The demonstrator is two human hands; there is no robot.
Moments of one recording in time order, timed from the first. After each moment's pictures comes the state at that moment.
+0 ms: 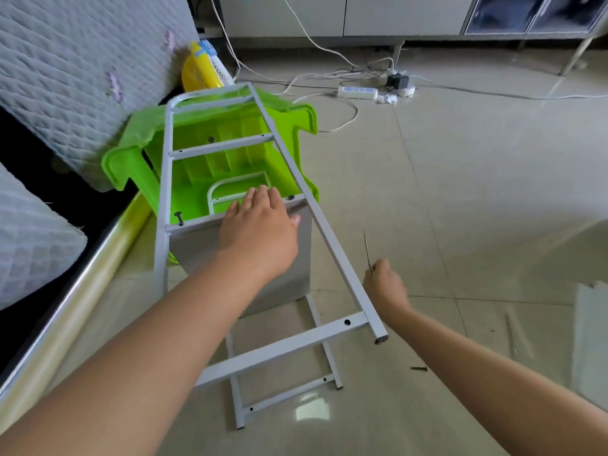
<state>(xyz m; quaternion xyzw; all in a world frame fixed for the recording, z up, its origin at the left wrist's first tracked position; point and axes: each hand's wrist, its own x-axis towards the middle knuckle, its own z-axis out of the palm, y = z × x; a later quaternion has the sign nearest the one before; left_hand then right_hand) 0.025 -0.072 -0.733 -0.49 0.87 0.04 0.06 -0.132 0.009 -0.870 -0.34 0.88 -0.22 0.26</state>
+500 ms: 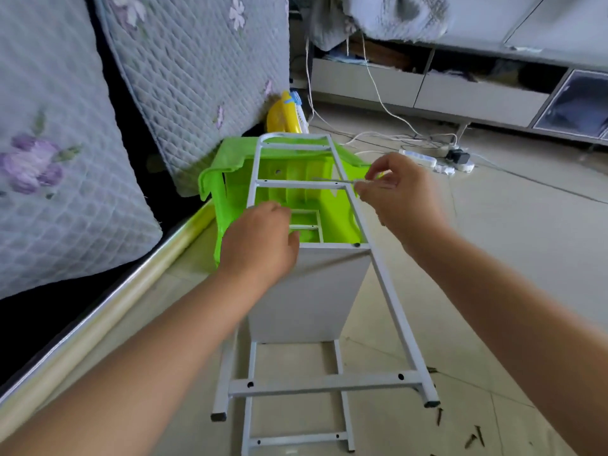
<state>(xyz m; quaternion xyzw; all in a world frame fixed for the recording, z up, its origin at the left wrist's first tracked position) 0.092 -0.090 -0.708 -0.57 0.81 0.04 -0.15 -0.069 -0.068 -0.667 -0.55 0.67 -0.47 0.17</state>
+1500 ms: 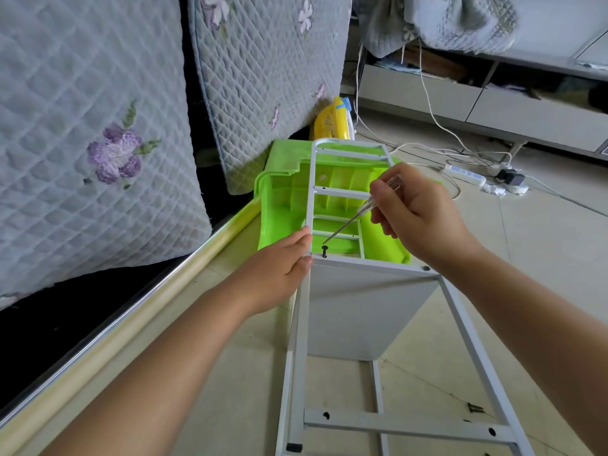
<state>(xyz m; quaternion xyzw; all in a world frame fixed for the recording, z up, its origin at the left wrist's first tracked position) 0.165 -0.116 -0.753 -0.47 0.82 0.29 -0.16 -0.018 -0.099 -0.677 -0.72 0.51 -0.44 0.18</state>
